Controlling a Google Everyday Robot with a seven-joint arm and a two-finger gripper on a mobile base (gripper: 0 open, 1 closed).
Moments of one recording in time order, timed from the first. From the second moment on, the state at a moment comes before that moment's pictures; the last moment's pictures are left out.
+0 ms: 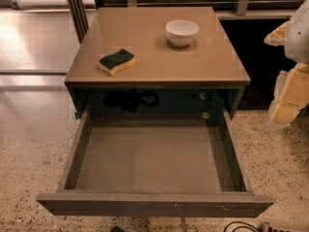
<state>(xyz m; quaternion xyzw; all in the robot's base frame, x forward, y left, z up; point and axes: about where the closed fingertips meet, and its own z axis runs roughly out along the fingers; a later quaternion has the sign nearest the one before) 0.438 -0.217 0.977 -0.60 0.78 -0.04 0.16</state>
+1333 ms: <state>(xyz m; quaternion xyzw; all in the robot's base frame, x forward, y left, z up) 0.395 -0.117 0.898 -0.55 0.81 0.05 0.20</state>
